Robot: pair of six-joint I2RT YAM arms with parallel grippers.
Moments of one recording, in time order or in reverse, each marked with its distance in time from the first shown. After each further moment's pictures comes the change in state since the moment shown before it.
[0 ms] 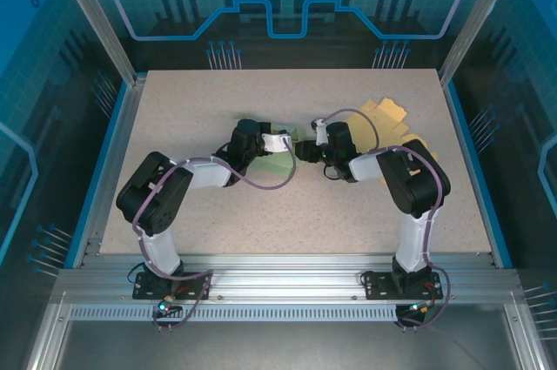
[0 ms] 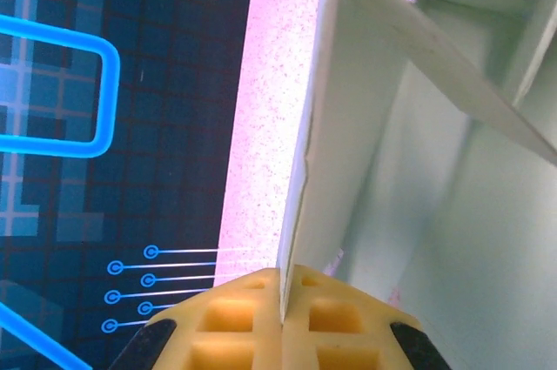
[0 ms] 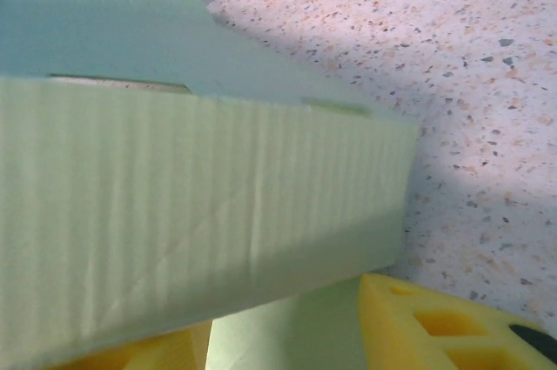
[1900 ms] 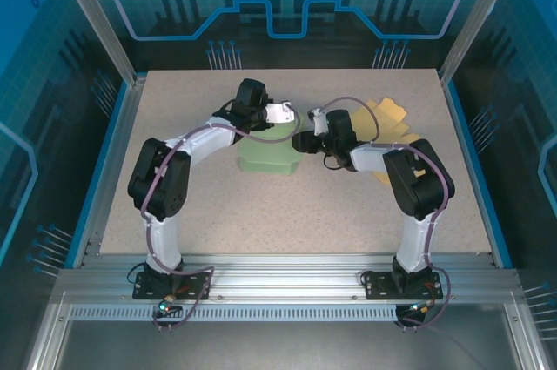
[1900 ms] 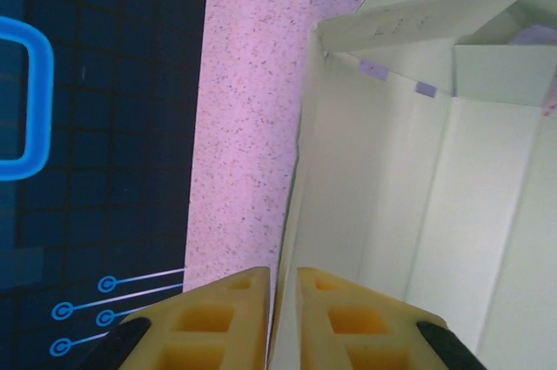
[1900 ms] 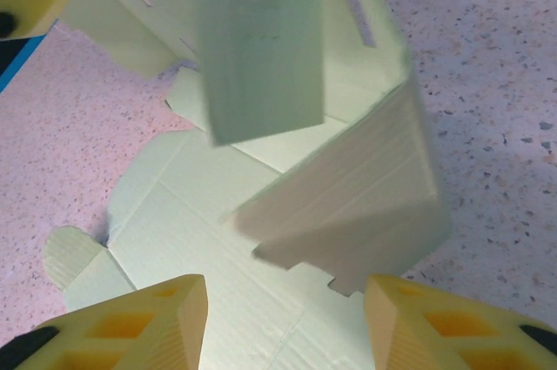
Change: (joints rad) left arm 0.092 0.146 0.518 -0.583 0.130 -0.016; right arm -0.021 -0.031 0.118 -0.162 -0.100 -0.062
